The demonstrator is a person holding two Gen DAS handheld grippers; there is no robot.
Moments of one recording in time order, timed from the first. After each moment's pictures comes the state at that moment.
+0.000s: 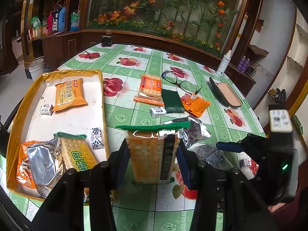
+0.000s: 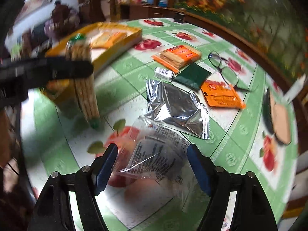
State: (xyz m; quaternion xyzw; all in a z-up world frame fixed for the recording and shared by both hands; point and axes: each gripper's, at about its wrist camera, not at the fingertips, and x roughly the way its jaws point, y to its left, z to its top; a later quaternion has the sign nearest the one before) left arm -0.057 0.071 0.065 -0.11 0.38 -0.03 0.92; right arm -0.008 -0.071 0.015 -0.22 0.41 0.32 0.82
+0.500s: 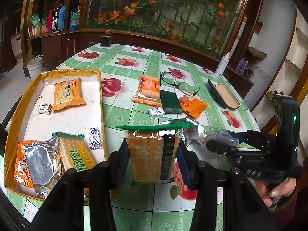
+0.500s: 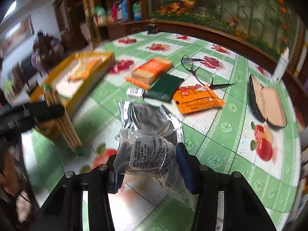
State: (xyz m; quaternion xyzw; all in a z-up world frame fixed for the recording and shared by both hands) left arm -0.057 0.069 0.067 -0.12 0.37 -0.04 0.92; right arm 0.024 -0.114 0.039 -0.07 0.41 0.29 0.86
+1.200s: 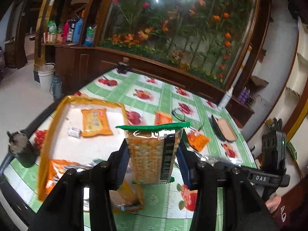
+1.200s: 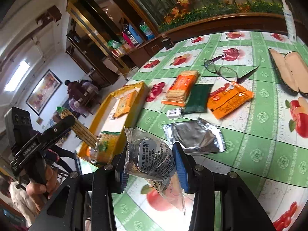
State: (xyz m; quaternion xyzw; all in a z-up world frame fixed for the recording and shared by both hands) left arm -0.088 0.134 0.129 -0.16 0.28 0.00 0.95; right arm 0.030 -0.131 0.055 0.15 0.41 0.40 0.81
